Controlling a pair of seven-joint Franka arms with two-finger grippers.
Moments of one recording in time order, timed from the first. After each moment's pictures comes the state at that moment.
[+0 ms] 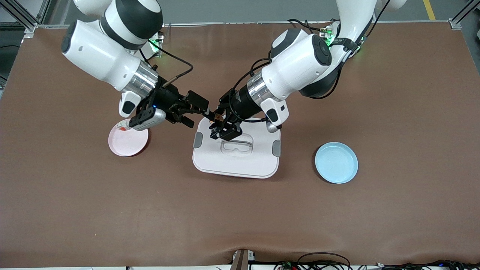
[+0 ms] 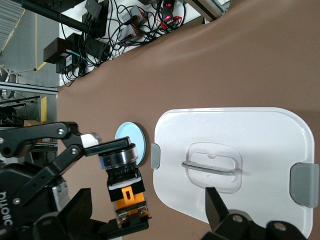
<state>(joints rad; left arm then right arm) -0.46 0.48 -0.32 -1.39 -0.50 2.49 -1.95 0.50 0.14 0.00 -1.75 0.69 2.34 0.23</state>
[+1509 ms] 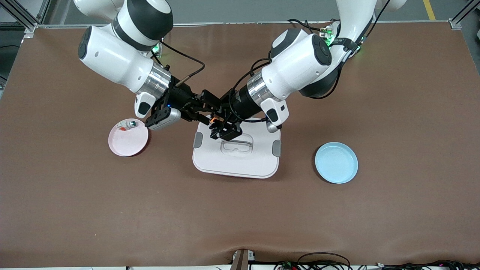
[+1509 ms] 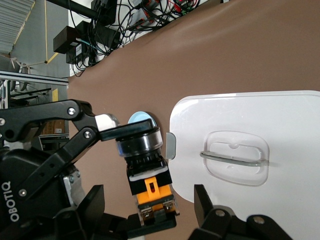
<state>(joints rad) -0.46 0.48 -0.32 -1.39 -0.50 2.49 -1.95 0.54 0.17 0.00 -1.73 0.76 2.35 0.23</state>
